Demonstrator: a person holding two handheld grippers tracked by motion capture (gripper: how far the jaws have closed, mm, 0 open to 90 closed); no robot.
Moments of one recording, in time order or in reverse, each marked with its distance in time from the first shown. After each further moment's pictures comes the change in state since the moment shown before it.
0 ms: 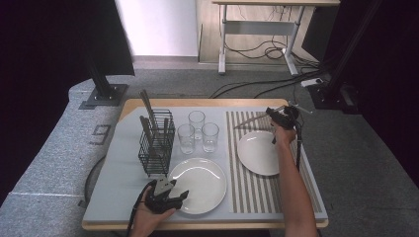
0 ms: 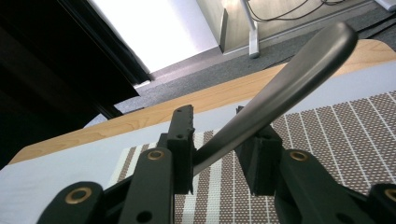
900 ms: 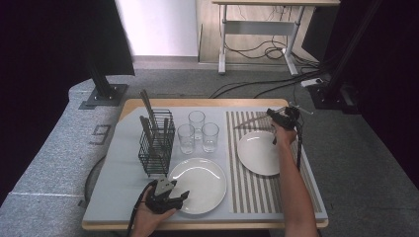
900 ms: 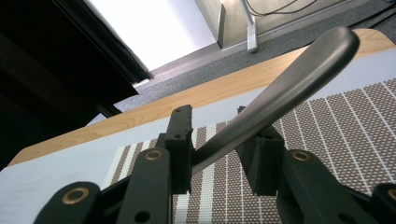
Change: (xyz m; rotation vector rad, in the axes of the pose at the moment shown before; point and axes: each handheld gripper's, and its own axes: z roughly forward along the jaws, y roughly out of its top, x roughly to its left) left arm -0.001 0.000 0.001 0.007 -0.003 0.002; right arm -0.008 -0.002 0.003 0.015 -0.003 0.026
